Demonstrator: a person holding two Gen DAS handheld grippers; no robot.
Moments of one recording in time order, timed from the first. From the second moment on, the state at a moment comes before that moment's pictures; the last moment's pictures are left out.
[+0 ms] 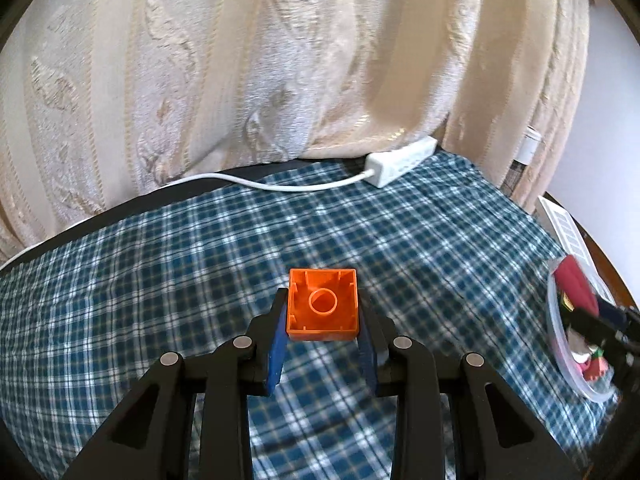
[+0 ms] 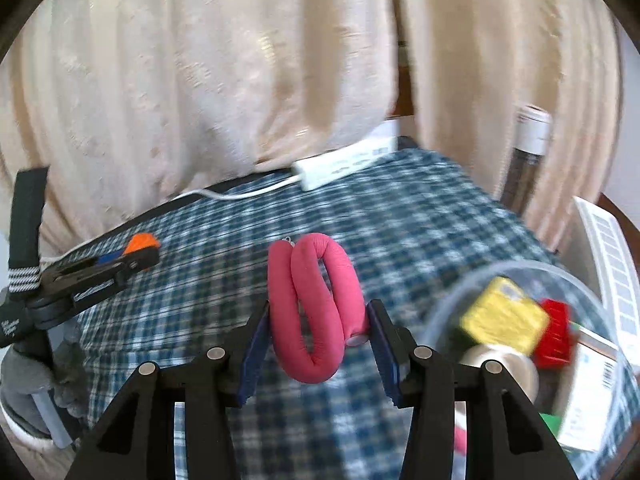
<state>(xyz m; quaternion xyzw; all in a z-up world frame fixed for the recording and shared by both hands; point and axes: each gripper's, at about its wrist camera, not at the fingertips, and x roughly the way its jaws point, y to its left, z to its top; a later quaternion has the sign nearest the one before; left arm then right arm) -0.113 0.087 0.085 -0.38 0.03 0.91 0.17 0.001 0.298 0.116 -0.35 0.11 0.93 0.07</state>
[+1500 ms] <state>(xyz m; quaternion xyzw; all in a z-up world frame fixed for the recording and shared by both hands) -0.060 0.131 0.102 -0.36 0.06 0.89 0.27 0.054 0.431 0.093 -0.37 0.21 0.87 0.26</state>
